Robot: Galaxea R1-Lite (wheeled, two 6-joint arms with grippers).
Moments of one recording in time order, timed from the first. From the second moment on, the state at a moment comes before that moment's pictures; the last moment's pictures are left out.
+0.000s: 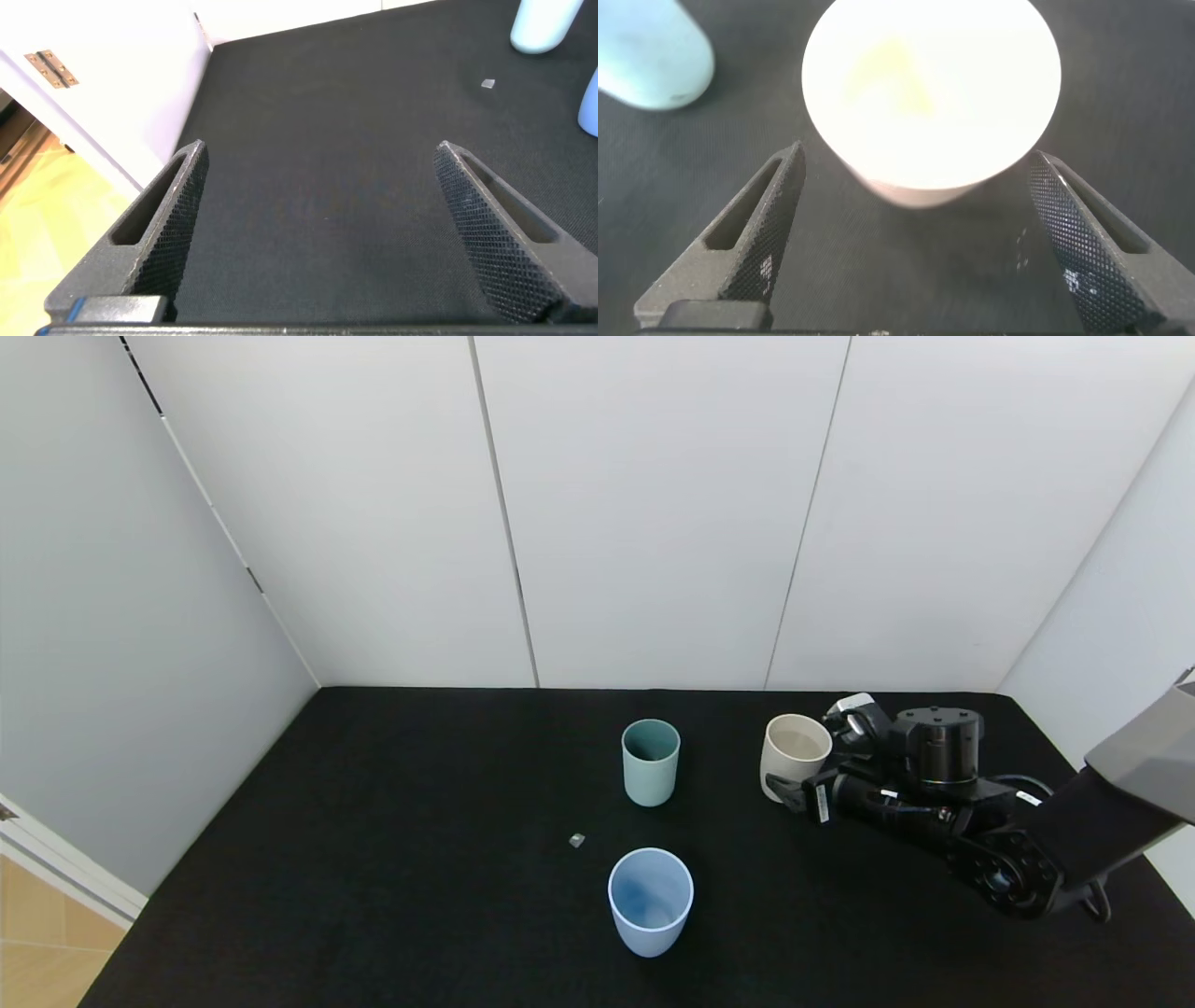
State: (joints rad) left arm 0.00 0.00 -0.04 0.02 0.04 0.18; right arm 0.26 2.16 -0.85 -0.92 0.09 -0.07
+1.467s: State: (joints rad) left arm 0.00 0.00 -0.04 0.02 0.04 0.18; right arm 0.28 2.17 -0.97 -0.82 0.04 -0.06
